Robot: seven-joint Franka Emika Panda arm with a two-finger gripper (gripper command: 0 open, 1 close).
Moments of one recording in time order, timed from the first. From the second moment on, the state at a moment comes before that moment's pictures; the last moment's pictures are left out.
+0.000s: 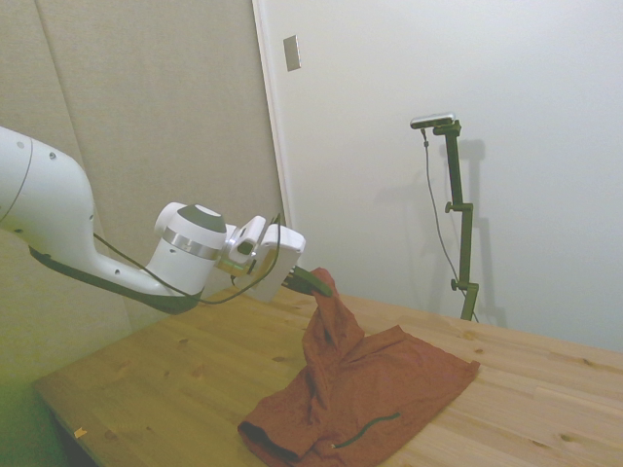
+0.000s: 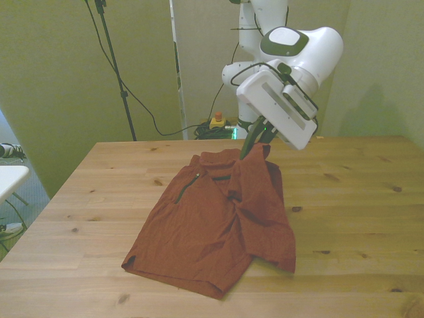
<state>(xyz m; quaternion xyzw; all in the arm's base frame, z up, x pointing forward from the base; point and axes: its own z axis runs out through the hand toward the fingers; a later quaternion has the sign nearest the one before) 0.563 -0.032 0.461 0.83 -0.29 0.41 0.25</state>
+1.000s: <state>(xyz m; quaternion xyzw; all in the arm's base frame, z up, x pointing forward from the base) 0.591 -0.197 0.489 0.82 -0.41 0.34 0.20</state>
